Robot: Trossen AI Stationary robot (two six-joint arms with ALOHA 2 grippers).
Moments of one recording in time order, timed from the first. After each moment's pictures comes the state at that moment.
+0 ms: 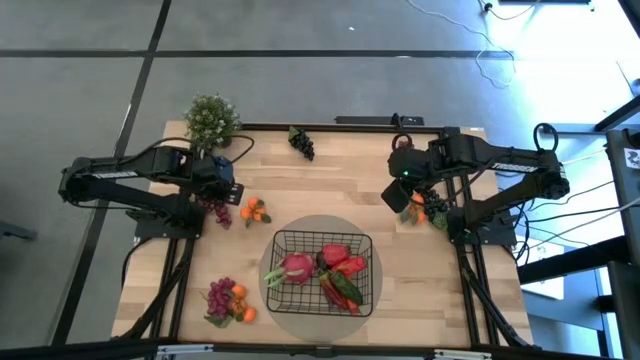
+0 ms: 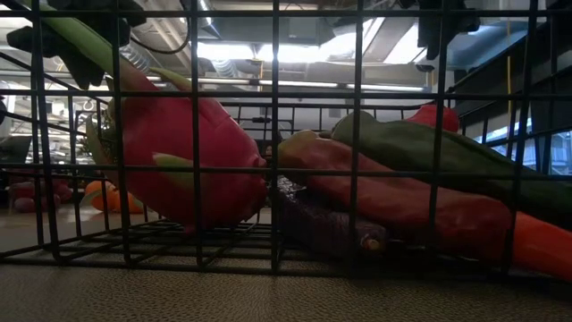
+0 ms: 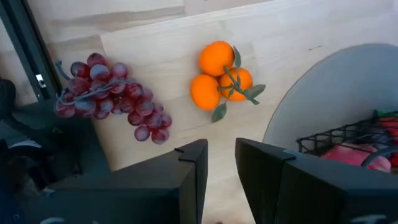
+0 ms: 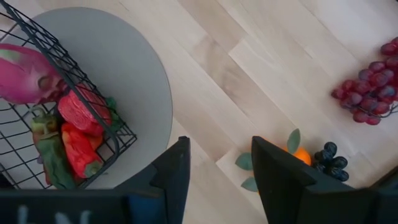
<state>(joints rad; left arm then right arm) 0.09 0.90 0.99 -1.26 -0.09 -1.30 -0.02 1.35 1.50 -1.37 0.13 0.73</state>
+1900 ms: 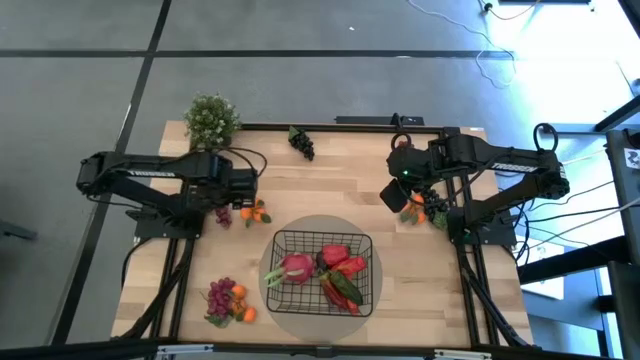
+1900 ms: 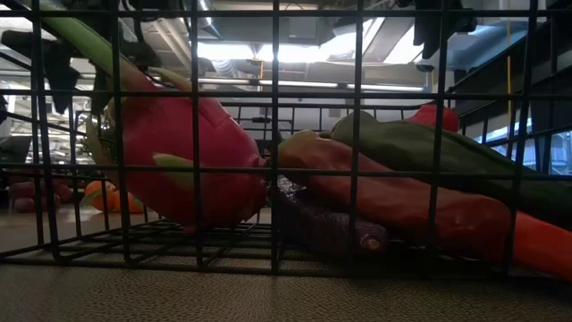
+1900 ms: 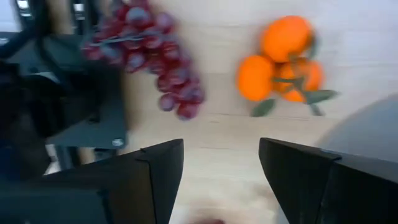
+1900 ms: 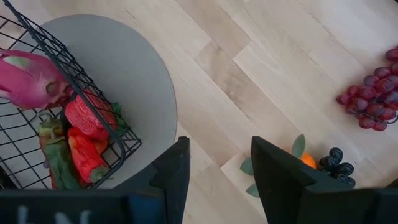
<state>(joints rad) 0.09 1.18 0.99 -1.34 -0.02 -1.57 -0.02 1.35 1.50 -1.34 0.13 0.73</state>
